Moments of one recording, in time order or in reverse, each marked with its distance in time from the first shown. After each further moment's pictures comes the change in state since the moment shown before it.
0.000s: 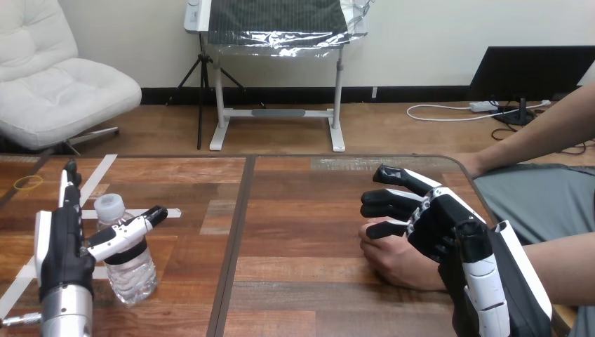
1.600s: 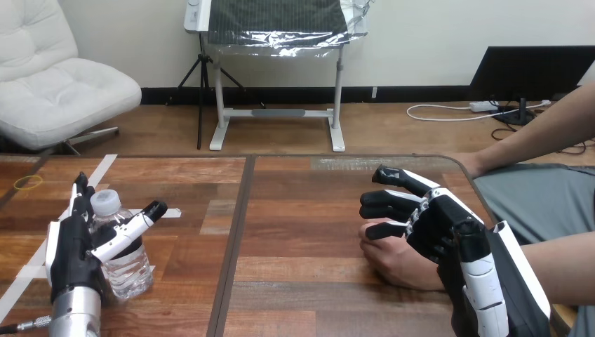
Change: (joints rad) left arm -0.059 -0.006 0.003 0.124 -0.159 0.013 -0.072; right arm 0.000 0.000 -0.001 -0.002 -0.002 0.011 0.002
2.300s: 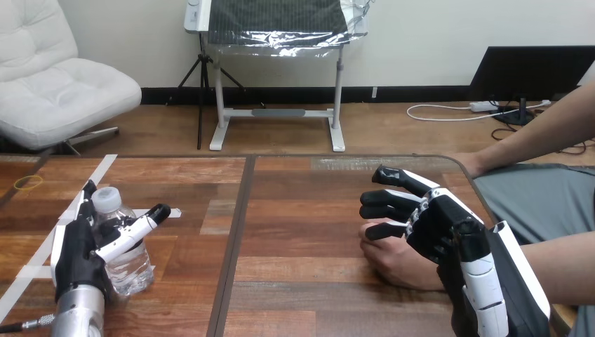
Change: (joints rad) left arm -0.010 -0.003 -0.002 -0.037 -0.013 0.127 -0.008; right arm 0.000 0.001 0.000 0.000 -0.001 0.002 -0.001
